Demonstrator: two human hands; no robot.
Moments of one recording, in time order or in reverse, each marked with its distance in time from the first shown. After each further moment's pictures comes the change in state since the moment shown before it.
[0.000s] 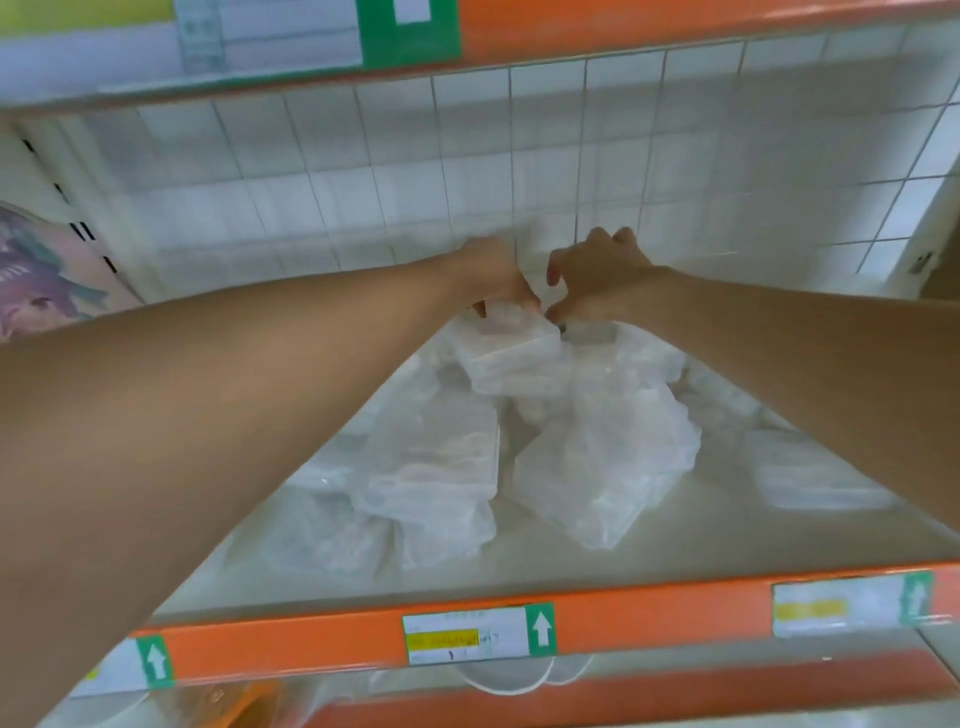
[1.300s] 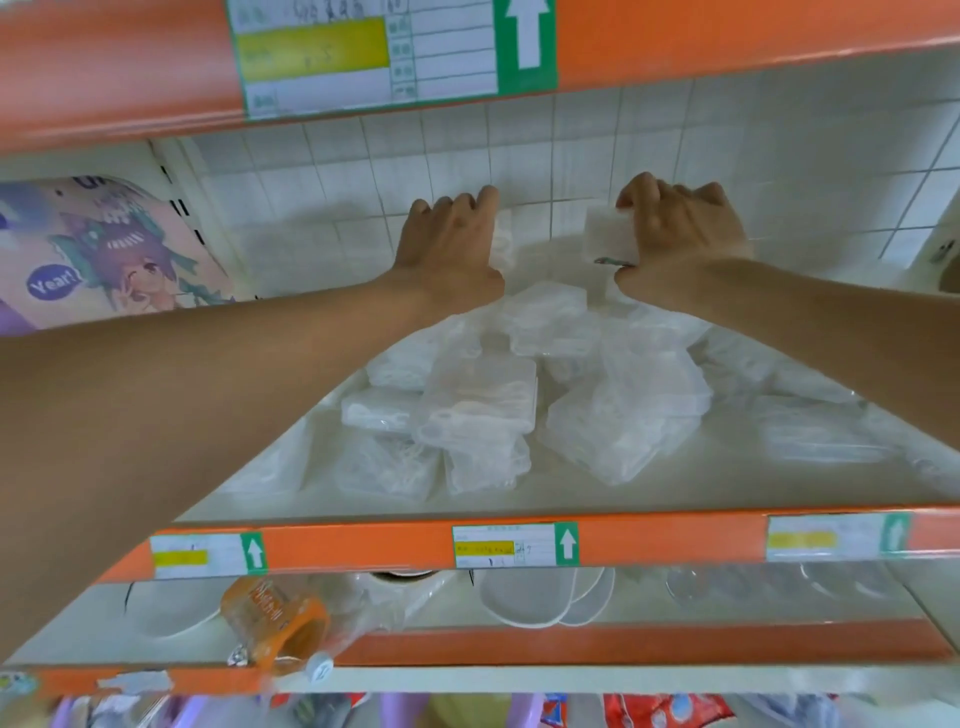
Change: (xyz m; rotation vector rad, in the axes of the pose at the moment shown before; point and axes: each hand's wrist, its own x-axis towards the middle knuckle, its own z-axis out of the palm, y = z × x) left_hand -0.091 -0.055 -0.026 0.383 0.482 0.270; right_hand -0.073 0.001 -0.031 0.073 0.370 0.046
